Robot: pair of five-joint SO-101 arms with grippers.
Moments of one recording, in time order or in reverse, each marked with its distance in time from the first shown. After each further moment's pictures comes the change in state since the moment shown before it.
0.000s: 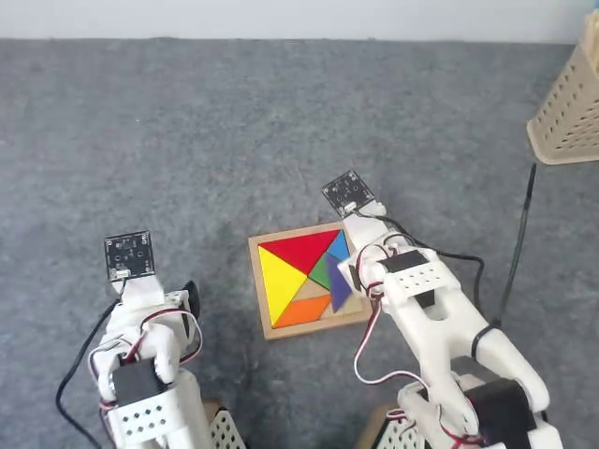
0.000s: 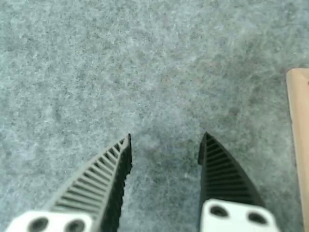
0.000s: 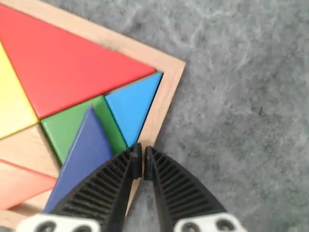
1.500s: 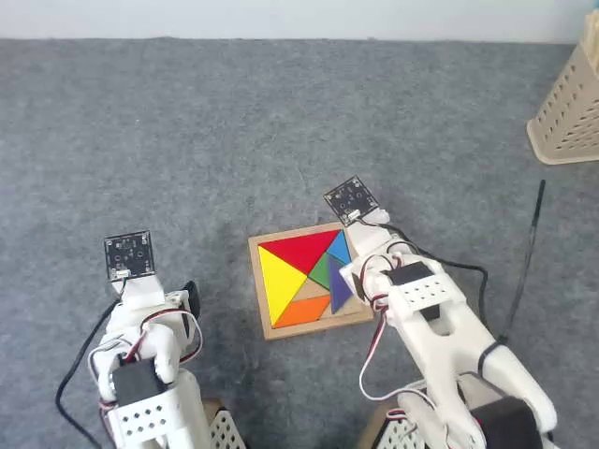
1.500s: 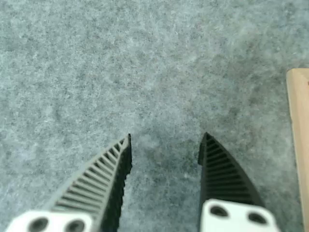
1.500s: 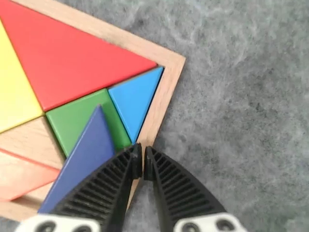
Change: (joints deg) left arm 0.0 0.0 0.0 0.0 0.0; right arm 0.0 -5.8 4.9 -1.8 0.0
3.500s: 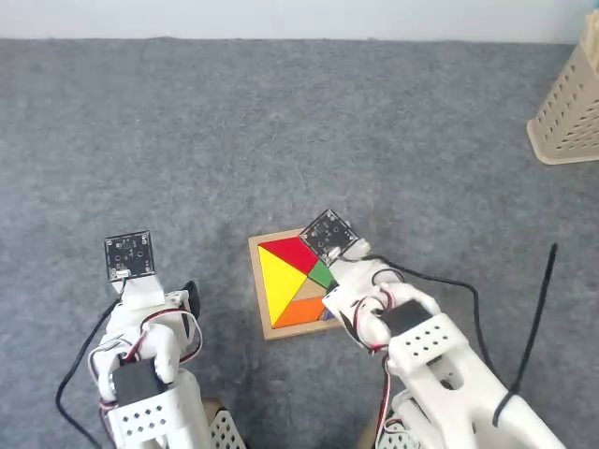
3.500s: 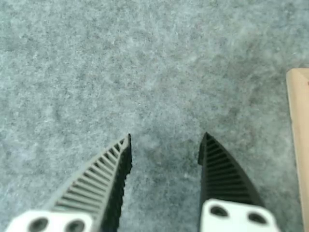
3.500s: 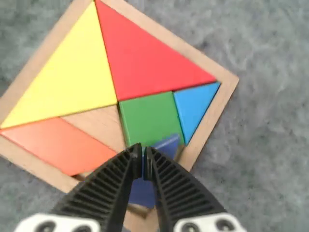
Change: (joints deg) left arm 0.0 0.0 0.0 0.0 0.0; right arm -10.0 -19.6 12.0 0.6 0.1
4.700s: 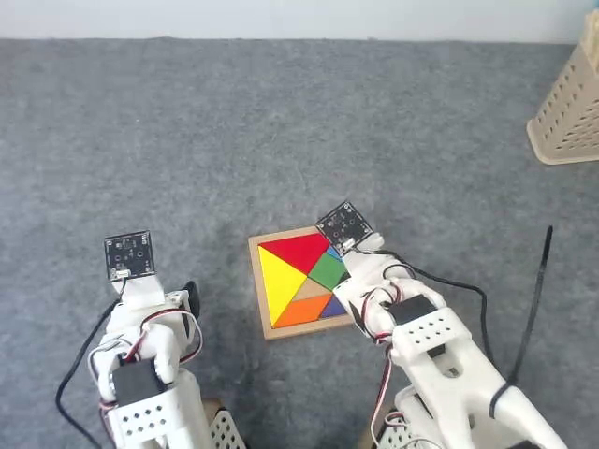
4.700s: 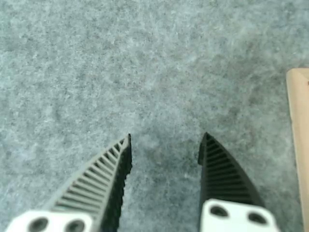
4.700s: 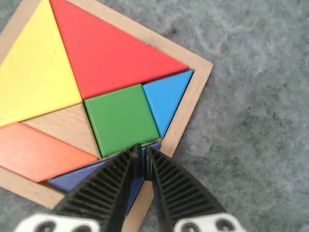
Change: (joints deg) left arm 0.0 0.0 0.0 0.0 0.0; right arm 5.5 5.1 0.3 -4.7 0.0
